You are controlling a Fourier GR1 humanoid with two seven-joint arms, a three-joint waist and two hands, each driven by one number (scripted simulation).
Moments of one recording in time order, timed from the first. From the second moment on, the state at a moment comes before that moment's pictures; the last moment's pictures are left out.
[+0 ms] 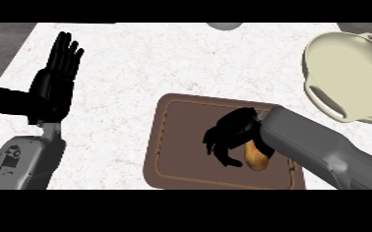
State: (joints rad) left arm -0.30 0.33 -0.05 -1.50 0.29 0.24 0.00; right arm -0.91 -0.47 1.27 -0.98 0.39 0.32 -0.92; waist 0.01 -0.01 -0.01
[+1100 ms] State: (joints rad) left arm -0.27 0.33 -0.03 -1.50 0.27 0.23 0.01; right arm -1.05 -0.45 0.74 -0.57 0.23 -0.15 -0.01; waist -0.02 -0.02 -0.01
